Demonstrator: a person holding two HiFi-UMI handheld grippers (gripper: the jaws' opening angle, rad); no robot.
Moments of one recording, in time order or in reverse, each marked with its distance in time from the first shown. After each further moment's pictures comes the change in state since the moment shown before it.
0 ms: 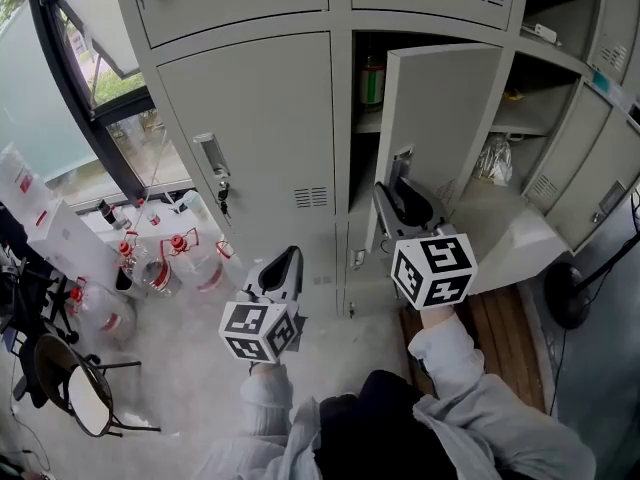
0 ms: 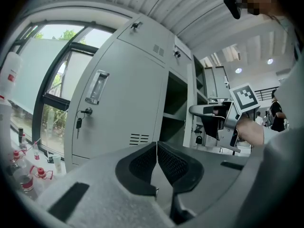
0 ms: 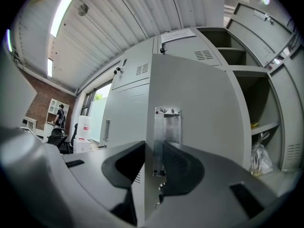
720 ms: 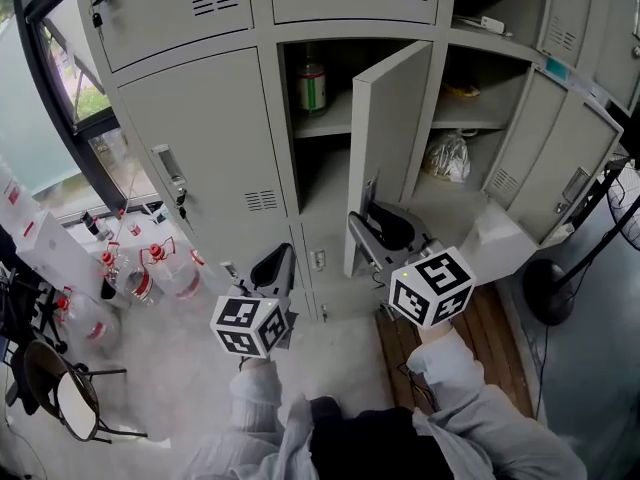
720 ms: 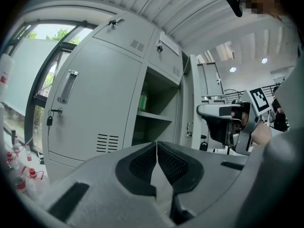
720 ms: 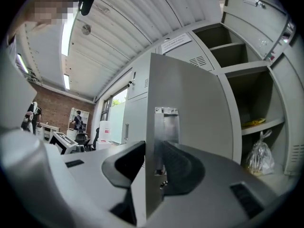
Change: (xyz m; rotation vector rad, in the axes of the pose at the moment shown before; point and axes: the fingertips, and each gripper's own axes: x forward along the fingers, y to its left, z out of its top) left arm 0.028 -0.092 0.001 0.032 0.009 -0.055; right arm -0.087 -0.022 0.004 0.044 0.003 0.232
